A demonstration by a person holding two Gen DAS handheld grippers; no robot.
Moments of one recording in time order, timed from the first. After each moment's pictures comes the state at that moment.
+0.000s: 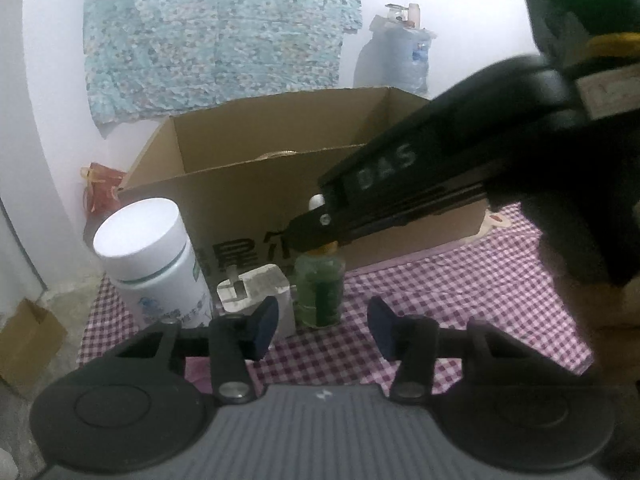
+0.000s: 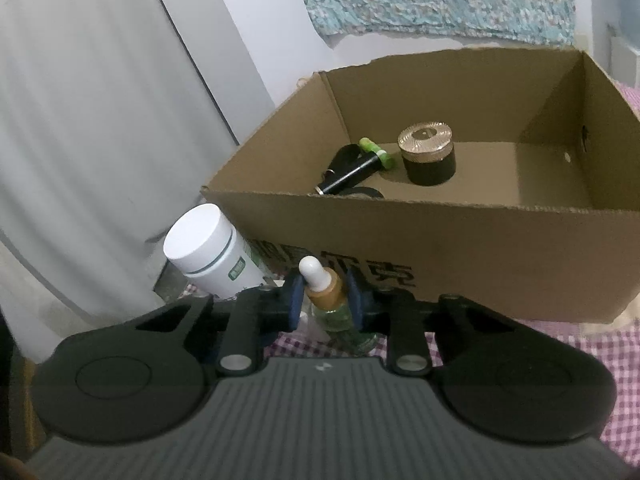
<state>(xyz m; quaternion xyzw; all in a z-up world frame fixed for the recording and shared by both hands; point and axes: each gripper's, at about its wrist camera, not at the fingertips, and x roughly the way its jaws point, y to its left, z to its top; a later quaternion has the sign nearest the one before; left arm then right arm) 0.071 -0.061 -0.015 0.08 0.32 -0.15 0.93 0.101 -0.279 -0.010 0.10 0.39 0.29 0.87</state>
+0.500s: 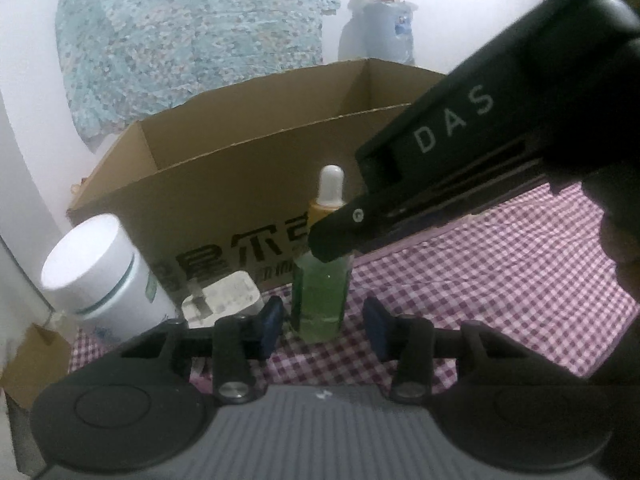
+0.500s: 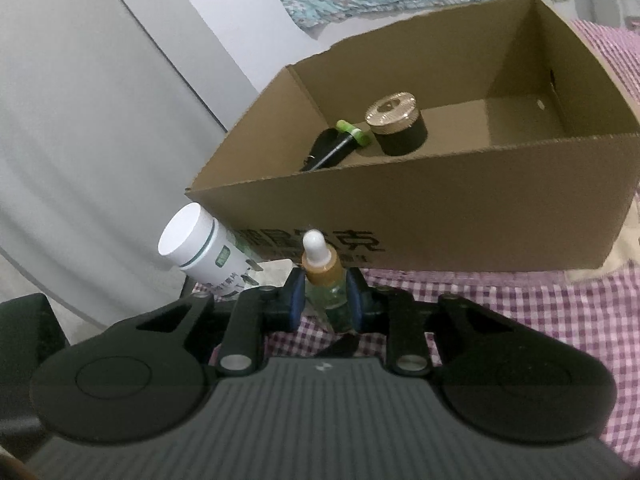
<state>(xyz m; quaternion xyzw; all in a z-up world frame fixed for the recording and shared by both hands) 0.094 -0.090 -0.030 0.13 0.34 -0.15 0.92 0.102 -0.316 -0.026 0.16 0.42 0.28 0.85</state>
